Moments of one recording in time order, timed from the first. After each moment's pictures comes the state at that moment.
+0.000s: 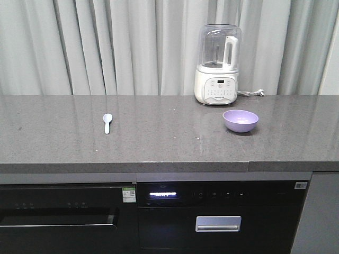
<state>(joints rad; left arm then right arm) -0.09 -0.01 0.03 0.01 0.08 0.02 -0.01 -0.01 0.03 -0.04 0.13 0.13</state>
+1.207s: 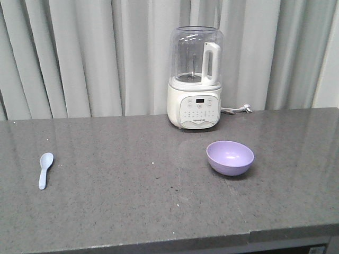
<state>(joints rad) -0.09 -0.01 0.03 0.01 0.08 0.02 -0.01 -0.01 0.03 -0.04 0.13 0.13</state>
